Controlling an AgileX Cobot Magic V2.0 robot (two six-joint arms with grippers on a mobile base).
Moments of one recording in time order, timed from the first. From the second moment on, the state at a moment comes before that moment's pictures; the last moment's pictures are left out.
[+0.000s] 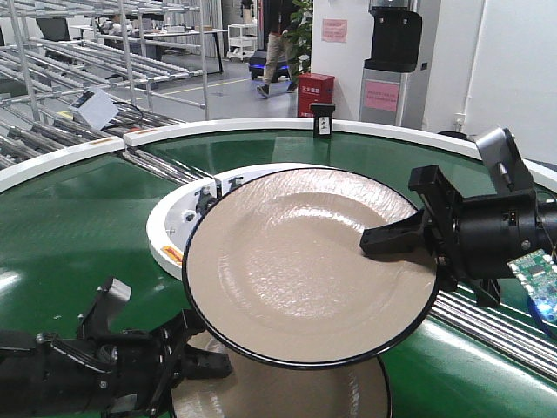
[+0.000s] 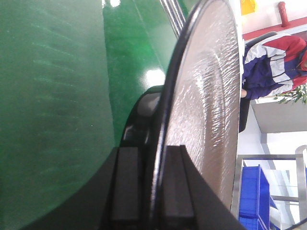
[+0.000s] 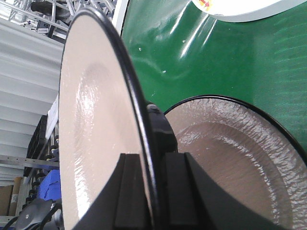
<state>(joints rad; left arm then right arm) -0.29 1.50 -0.91 -1.45 0.62 0.58 0.07 1.41 -1.27 1.10 0.93 -0.23</state>
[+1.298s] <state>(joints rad) -0.29 1.50 -0.91 -1.46 0.61 0.58 0.07 1.41 -1.27 1.10 0.93 -0.23</state>
